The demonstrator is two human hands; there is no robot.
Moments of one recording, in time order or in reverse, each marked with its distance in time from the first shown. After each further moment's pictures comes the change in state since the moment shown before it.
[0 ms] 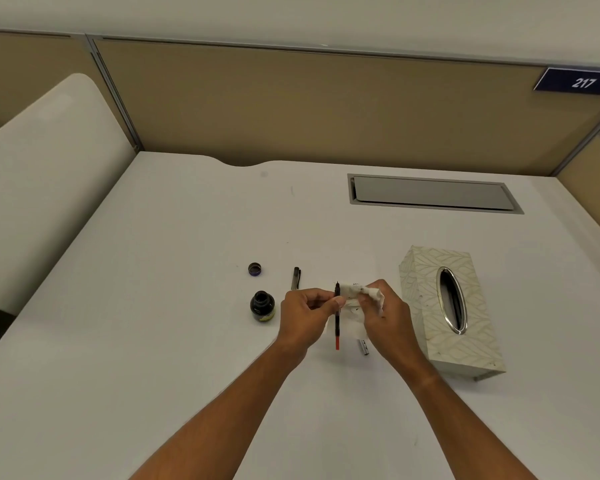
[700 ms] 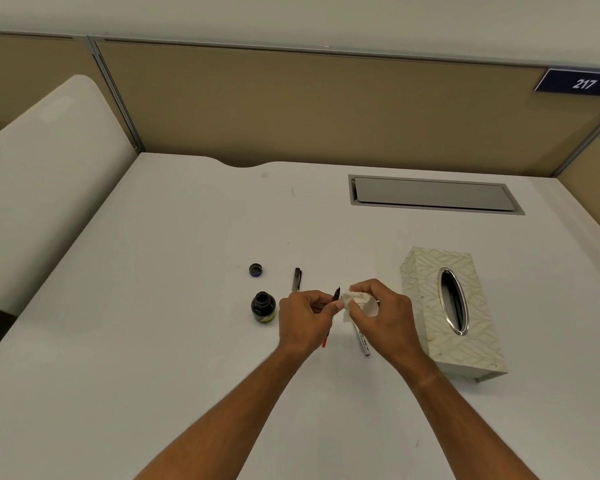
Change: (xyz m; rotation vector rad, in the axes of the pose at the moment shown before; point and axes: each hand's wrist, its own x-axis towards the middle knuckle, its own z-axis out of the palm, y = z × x) left_hand 0.000 -0.004 0.000 0.305 0.095 0.151; right_hand 0.001 -0.014 -0.002 -0.221 0.014 -0.131
